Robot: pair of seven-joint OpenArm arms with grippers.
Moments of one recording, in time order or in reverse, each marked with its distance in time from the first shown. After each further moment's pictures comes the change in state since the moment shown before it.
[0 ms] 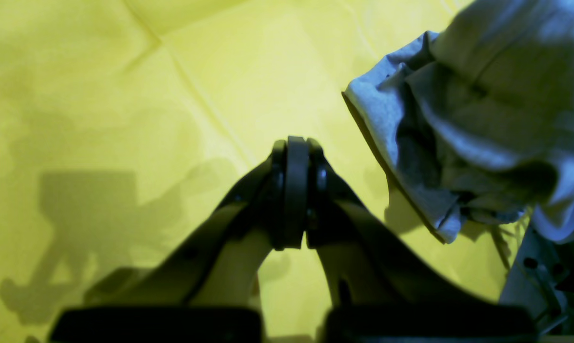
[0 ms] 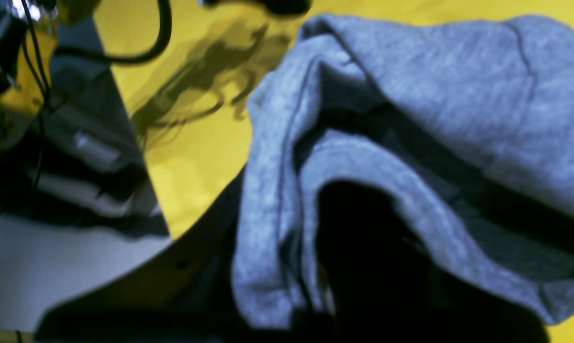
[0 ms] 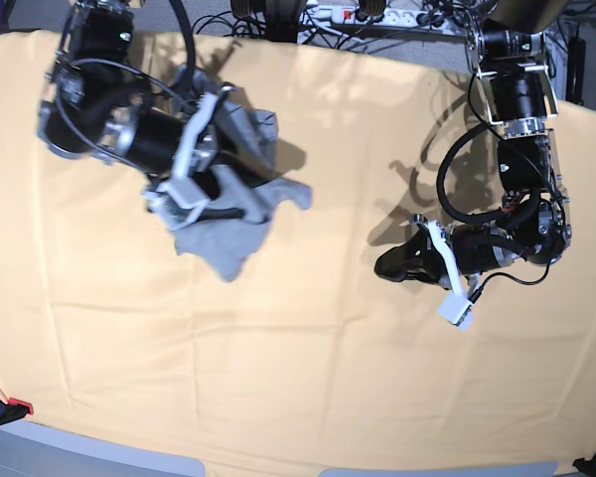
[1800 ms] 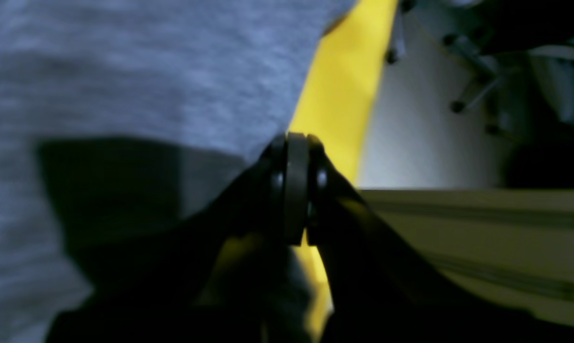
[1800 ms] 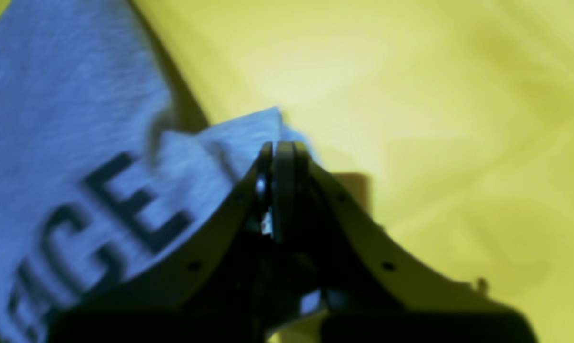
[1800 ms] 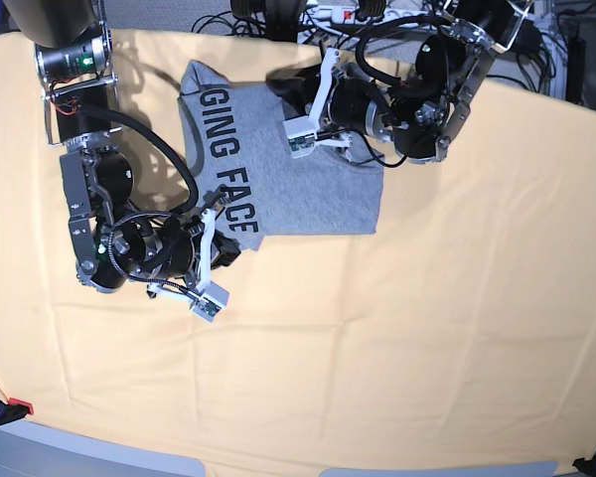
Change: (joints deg) left arm 17.3 -2.9 36.0 15.0 9.5 -0.2 -6.9; right arm 28.5 11.6 -18.2 -37.7 -15.1 0.0 3.8
